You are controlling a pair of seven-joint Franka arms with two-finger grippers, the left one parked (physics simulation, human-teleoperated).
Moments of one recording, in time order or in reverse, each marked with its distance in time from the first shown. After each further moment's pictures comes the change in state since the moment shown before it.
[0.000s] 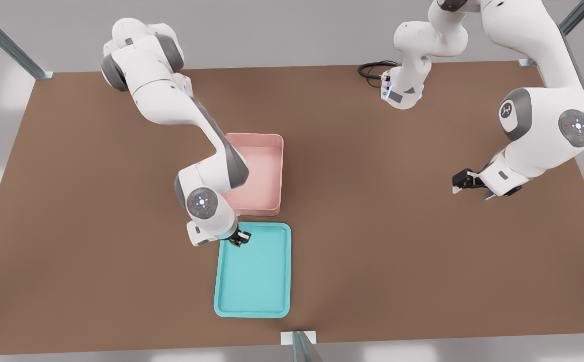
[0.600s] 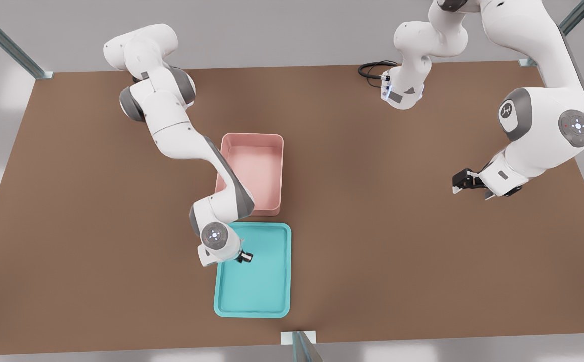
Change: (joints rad) arm -0.016 0.272 -0.013 0.148 -0.001 0.106 0.006
